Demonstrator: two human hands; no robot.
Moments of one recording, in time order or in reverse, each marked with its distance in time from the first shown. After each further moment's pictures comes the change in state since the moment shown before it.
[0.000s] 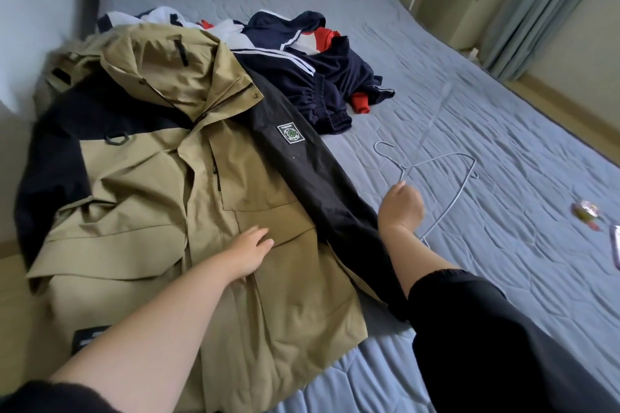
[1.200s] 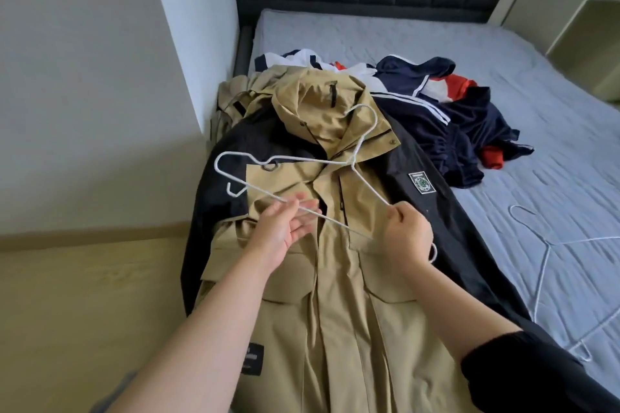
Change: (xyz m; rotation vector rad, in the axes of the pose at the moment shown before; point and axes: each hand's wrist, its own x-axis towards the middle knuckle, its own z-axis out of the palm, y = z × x) left_hand -0.037 -0.073 -0.150 -1.431 0.402 0.140; right_hand -0.128 -0.170 0.063 0.368 -0.346 -0.398
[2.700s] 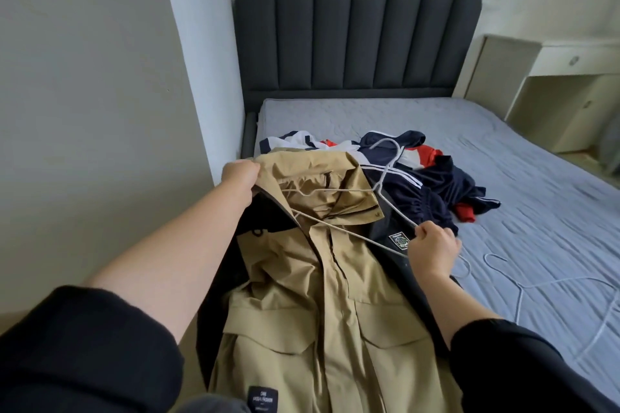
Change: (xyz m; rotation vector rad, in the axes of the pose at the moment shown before) left_hand 0.007 0.221 0.050 0.285 0.433 0.171; right_hand 0.038 -0.046 -0.091 -0.146 0.246 -0.059
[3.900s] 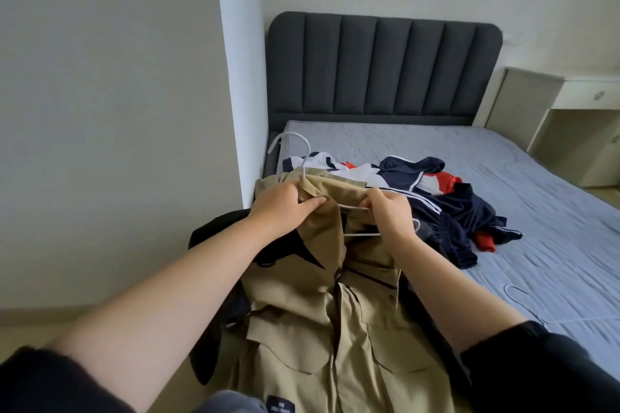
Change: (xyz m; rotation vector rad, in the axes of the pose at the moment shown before) left_hand -0.083 0.002 -0.032 1.051 -0.210 0.782; right_hand -0.018 -0.162 -0.036 0.629 -0.411 0.042
